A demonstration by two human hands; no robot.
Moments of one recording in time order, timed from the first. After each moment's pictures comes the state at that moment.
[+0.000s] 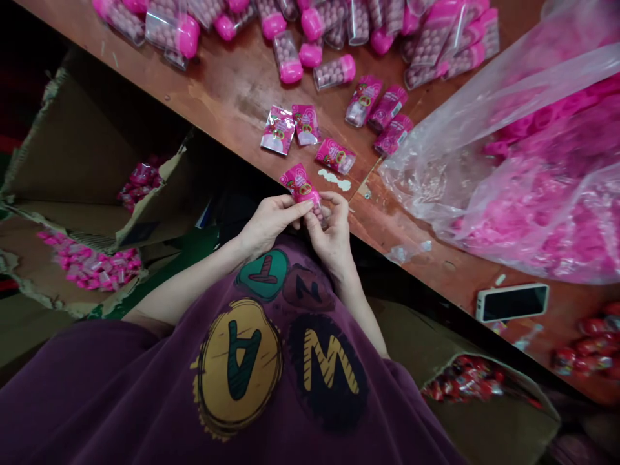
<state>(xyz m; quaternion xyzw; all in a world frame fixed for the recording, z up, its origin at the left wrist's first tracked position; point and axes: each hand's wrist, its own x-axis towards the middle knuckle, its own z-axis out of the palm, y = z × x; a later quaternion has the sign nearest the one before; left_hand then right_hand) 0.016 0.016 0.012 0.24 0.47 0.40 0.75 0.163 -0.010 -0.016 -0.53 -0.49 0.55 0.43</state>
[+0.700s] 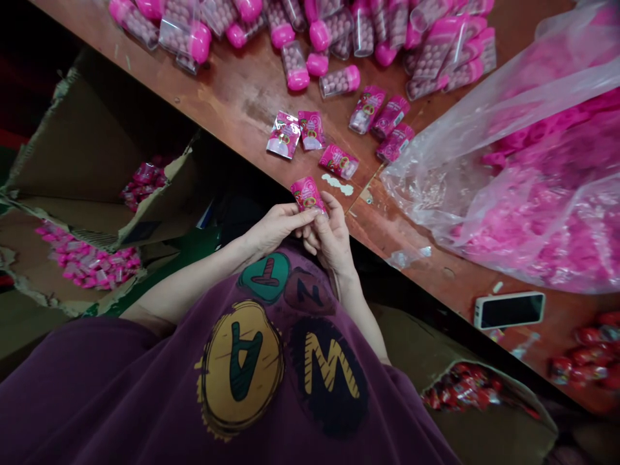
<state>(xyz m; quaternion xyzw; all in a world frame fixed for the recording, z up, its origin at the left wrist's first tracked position) 0.016 0.012 -0.002 0.23 0.44 0.36 0.79 0.159 -0.010 -0.002 -0.47 -0.28 0.72 0.42</state>
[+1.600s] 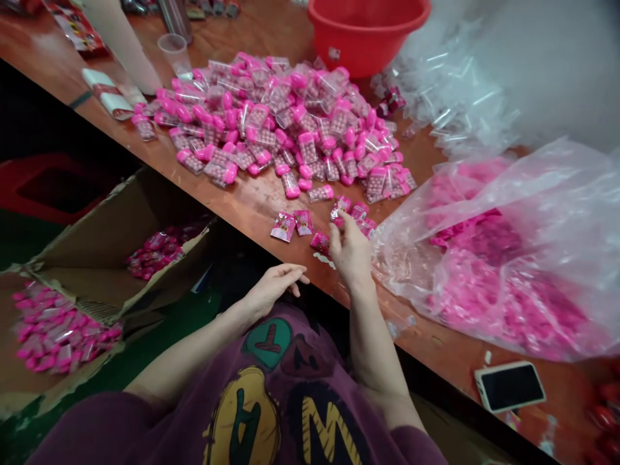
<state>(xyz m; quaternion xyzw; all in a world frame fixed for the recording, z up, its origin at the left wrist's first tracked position) 0.007 0.035 0.005 0.23 0.48 0.36 0.76 0.194 0.129 0.030 -0.63 -0.70 0.17 0.30</state>
